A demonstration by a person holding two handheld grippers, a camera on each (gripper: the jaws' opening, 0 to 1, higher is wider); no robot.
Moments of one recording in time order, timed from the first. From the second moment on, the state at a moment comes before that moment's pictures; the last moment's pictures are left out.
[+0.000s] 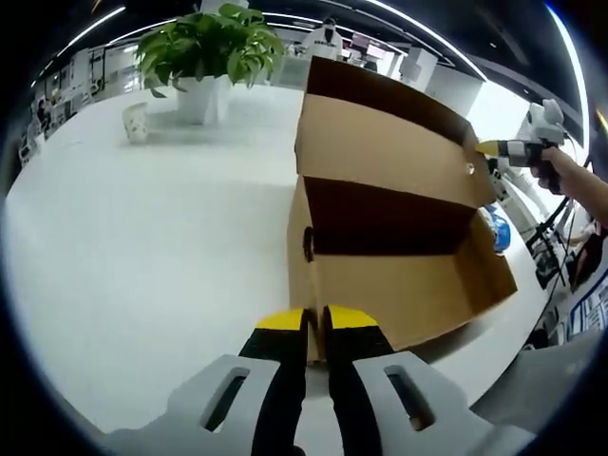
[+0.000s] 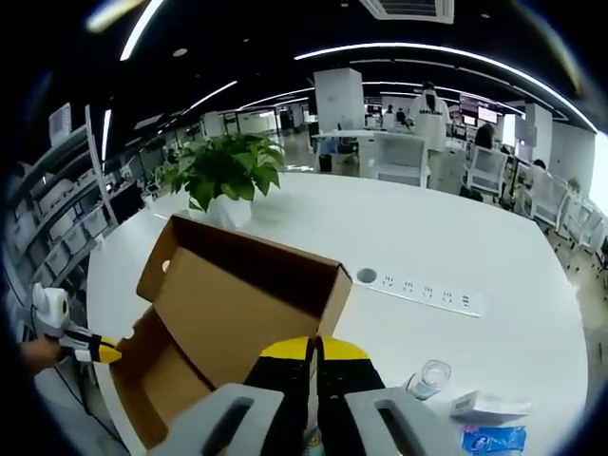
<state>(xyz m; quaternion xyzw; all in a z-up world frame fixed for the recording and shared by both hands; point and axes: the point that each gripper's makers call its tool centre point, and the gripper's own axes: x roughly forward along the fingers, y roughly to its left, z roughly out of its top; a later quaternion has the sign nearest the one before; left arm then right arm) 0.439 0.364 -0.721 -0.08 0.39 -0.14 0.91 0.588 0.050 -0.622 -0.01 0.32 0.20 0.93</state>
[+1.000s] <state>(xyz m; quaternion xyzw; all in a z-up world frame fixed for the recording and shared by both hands) 0.438 0.364 -0.719 -0.07 0.38 -0.16 0.91 0.557 0.051 -0.606 -0.01 0.28 0.20 0.94</state>
